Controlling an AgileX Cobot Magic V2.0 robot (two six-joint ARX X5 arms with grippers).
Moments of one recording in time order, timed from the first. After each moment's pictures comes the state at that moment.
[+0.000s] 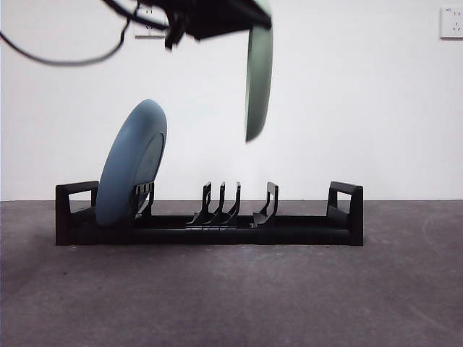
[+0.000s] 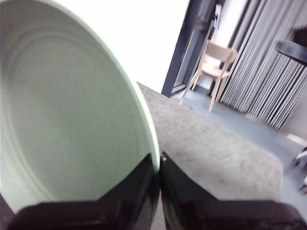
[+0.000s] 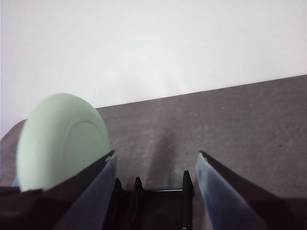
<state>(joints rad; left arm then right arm) -0.60 1.52 1.06 0.37 0.43 -0.27 0.34 0.89 1.10 -0.43 0.11 0.26</state>
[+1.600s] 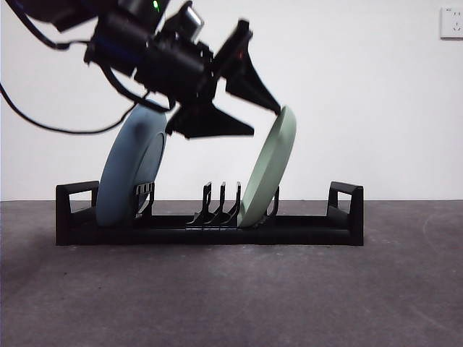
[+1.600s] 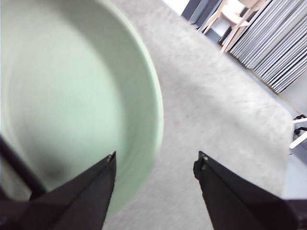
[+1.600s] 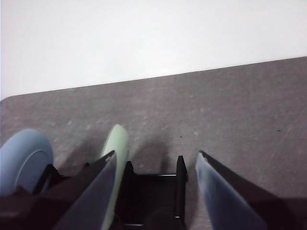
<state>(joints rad) -0.57 1.66 1.06 0.22 0.47 -0.30 0.34 0.98 1.10 -0.43 0.10 0.23</state>
